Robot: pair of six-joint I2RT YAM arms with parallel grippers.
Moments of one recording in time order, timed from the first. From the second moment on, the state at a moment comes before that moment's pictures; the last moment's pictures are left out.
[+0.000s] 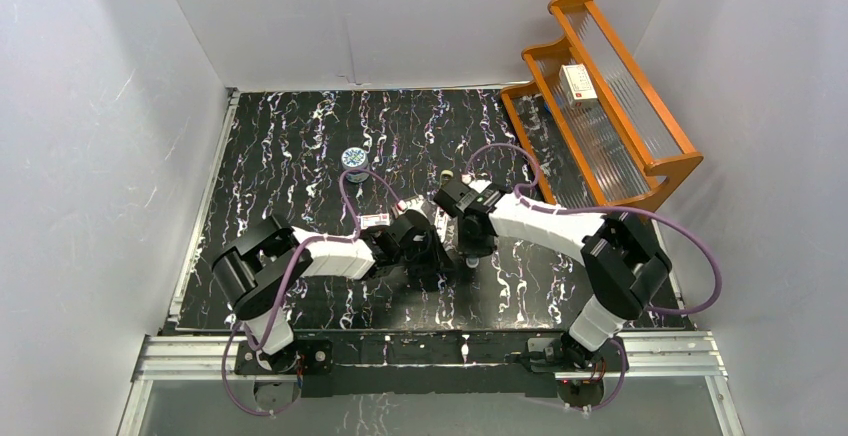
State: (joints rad) left arm -0.94 1.70 0.71 0.23 0.10 -1.06; right arm 0.87 1.61 1.05 -0.81 0.24 0.82
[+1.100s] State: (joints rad) left arm -0.94 1.51 0.67 0.03 -0.05 -1.03; right arm 0.55 1.78 1.20 -0.70 0.12 0.49
